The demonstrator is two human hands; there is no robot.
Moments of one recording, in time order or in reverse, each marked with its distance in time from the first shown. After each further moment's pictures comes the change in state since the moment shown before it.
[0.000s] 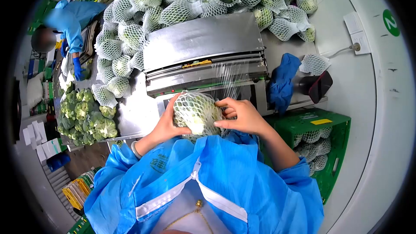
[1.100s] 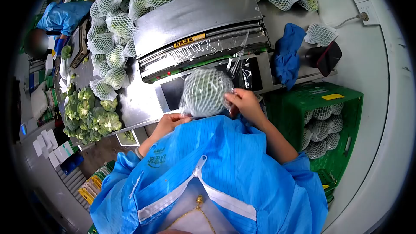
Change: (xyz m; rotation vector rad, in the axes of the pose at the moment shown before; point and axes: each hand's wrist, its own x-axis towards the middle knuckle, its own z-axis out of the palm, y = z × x) left_hand -0.056 -0.024 0.018 -0.125 -0.089 -0.798; right_hand -0.020 0.085 0.052 0.486 0.305 0.310
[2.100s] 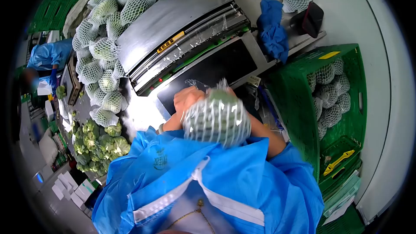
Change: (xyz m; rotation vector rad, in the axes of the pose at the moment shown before) left_hand 0.077 0.057 0.046 0.651 0.250 1.718; right_hand 0.006 0.077 0.055 0.066 -0.019 -0.353
